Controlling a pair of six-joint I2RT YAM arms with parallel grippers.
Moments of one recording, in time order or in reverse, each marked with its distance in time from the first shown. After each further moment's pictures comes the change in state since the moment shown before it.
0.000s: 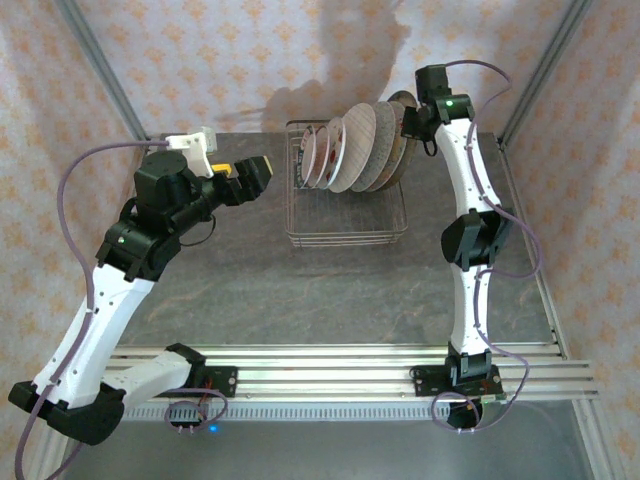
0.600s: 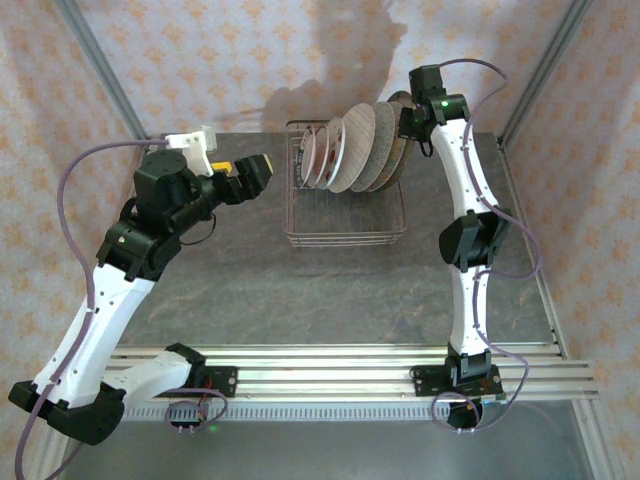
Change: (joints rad) left arm 0.000 0.000 -0.002 0.020 0.001 -0.004; right arm 0.024 -0.010 0.002 -0.016 0.052 0.008
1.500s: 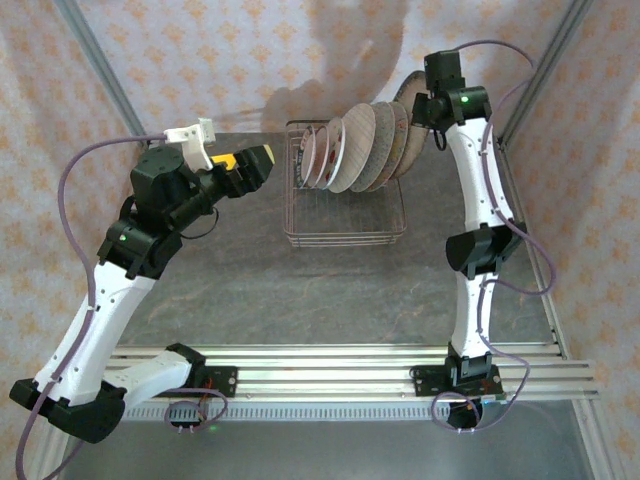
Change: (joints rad) left arm 0.000 0.011 0.010 0.074 0.034 -0.049; right arm 0.000 -0.112 0.060 -0.061 0.083 -0.008
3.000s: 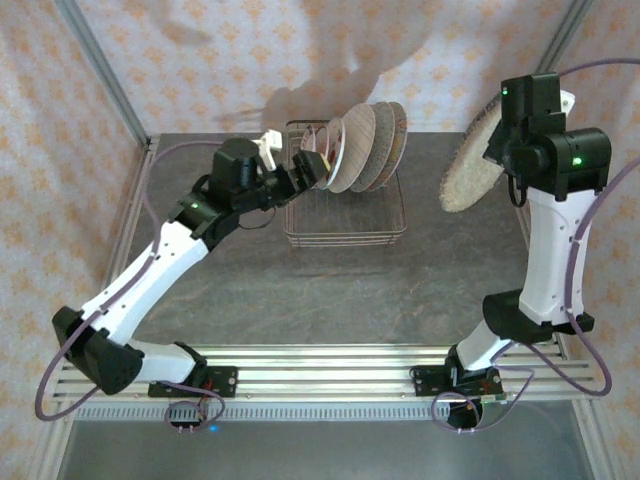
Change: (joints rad) left arm -0.161 0.288 -0.016 0.119 0.182 -0.417; right arm -0.002 -0.538 -0.070 -0.465 0.260 0.234
